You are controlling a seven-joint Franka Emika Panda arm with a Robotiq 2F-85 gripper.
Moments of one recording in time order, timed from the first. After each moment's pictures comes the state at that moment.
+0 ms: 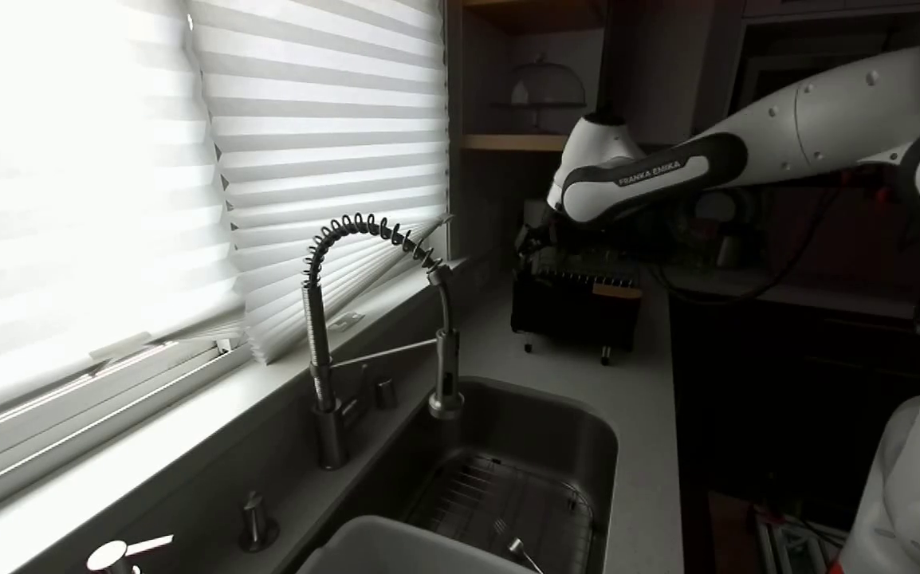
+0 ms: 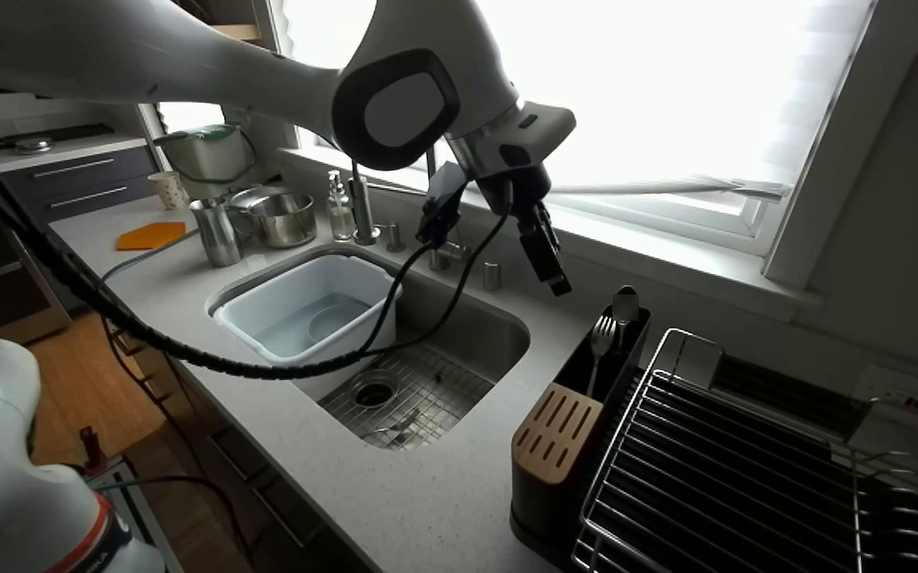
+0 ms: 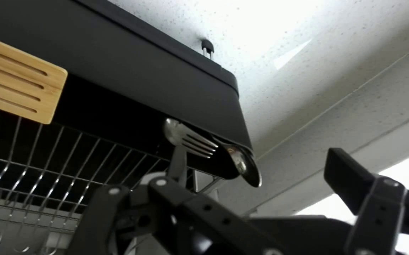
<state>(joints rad) -0.31 -0.07 -0.22 -1.99 -0.17 2.40 0.47</state>
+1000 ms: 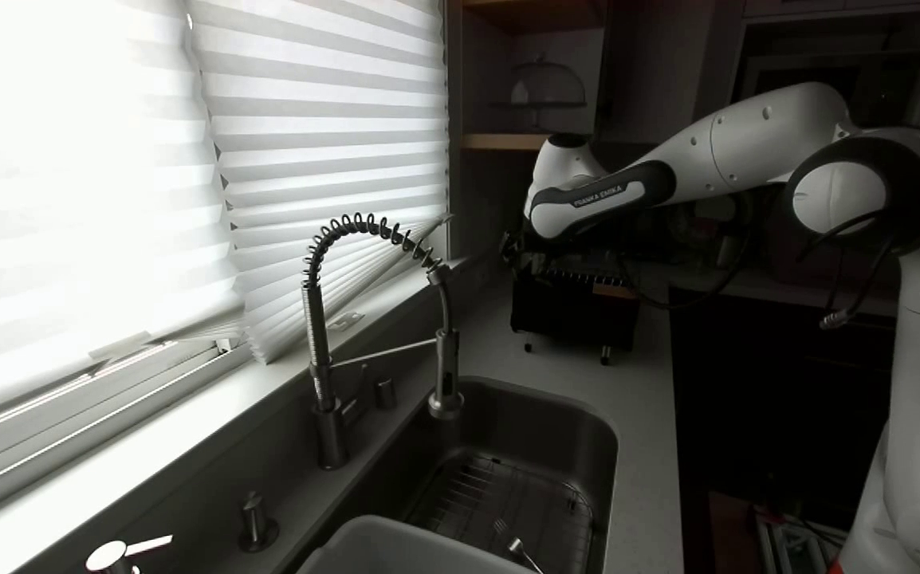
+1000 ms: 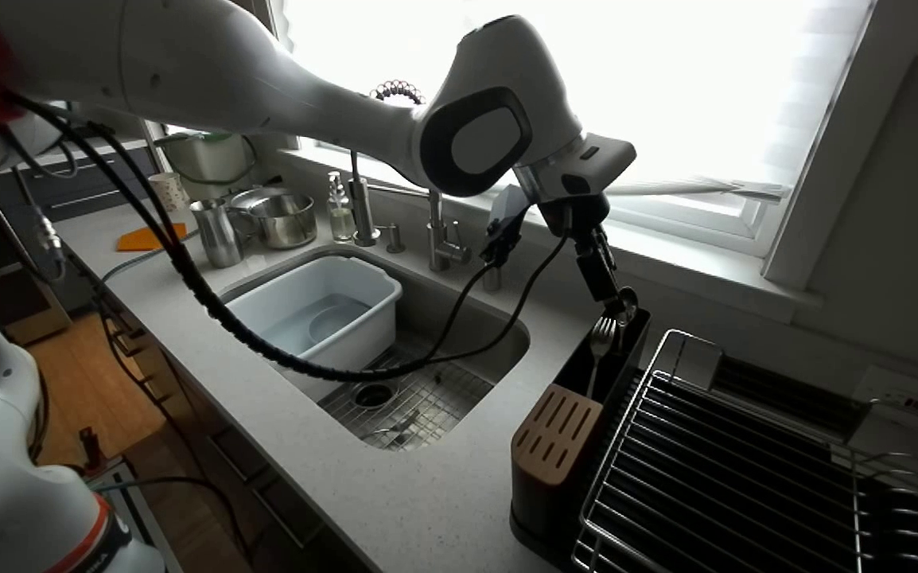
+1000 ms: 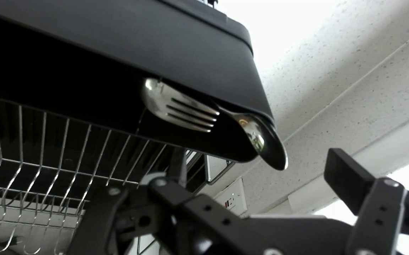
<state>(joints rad) -0.30 0.18 -0.27 -1.77 -0.19 2.43 0.59</state>
